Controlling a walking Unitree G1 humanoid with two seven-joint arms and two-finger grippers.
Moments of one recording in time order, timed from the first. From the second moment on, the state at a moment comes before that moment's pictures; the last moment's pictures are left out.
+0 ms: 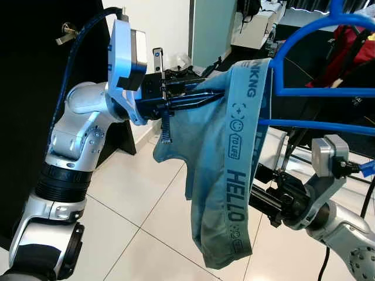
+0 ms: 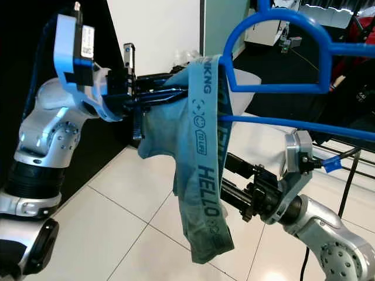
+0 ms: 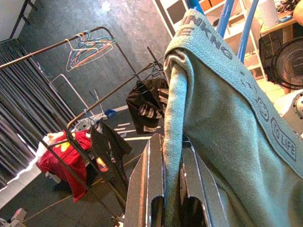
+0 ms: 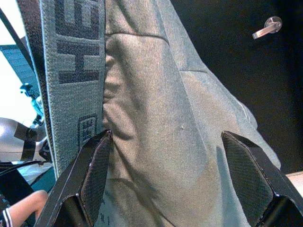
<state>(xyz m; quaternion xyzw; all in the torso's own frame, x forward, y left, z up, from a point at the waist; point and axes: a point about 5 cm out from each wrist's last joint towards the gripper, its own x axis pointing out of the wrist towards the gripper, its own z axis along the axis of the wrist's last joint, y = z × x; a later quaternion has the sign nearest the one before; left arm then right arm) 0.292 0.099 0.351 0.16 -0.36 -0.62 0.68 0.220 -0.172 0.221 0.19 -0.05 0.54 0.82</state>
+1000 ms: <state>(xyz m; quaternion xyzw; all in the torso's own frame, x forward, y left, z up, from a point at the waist) 0.292 0.097 0.347 0.15 -0.36 -0.62 0.68 0.224 -0.173 0.243 0.21 -0.10 0.53 0.82</state>
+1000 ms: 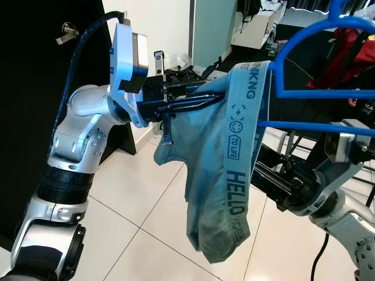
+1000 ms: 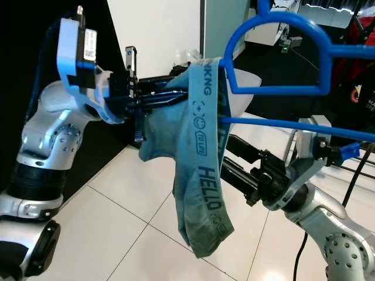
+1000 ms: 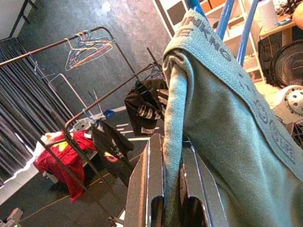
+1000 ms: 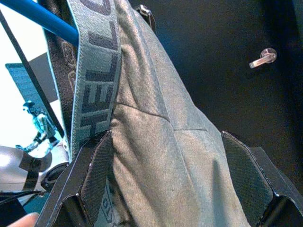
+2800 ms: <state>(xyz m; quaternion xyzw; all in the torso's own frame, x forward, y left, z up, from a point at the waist) 0.293 0.097 0.344 0.16 -0.36 -0.61 0.69 0.214 -0.198 0.253 0.21 -0.12 0.50 0.83</state>
